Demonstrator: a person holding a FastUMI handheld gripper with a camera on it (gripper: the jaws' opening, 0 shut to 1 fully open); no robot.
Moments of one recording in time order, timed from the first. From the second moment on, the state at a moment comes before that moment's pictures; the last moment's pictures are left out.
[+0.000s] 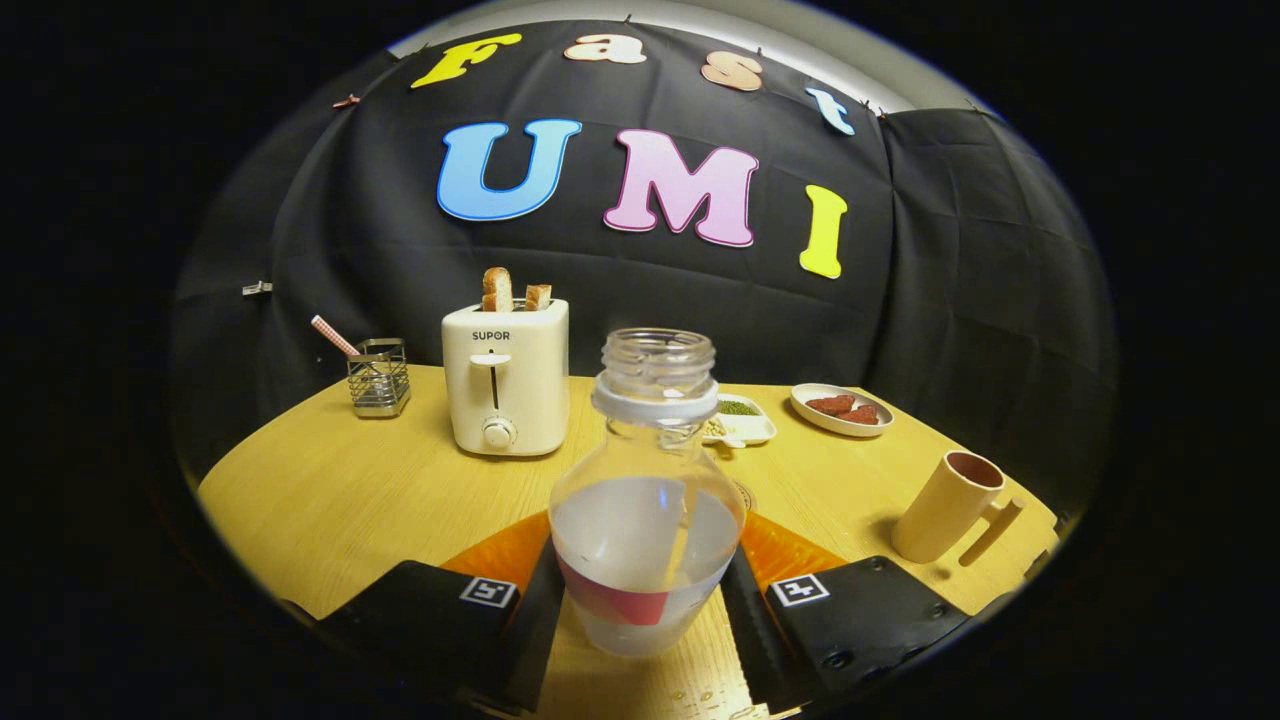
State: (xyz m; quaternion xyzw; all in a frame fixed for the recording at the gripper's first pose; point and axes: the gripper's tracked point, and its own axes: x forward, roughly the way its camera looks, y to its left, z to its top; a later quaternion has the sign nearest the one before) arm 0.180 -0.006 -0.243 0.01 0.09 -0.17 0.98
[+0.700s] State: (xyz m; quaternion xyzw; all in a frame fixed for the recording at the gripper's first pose) arm 0.154 -0.012 -0.165 0.08 0.07 -0.10 0.99
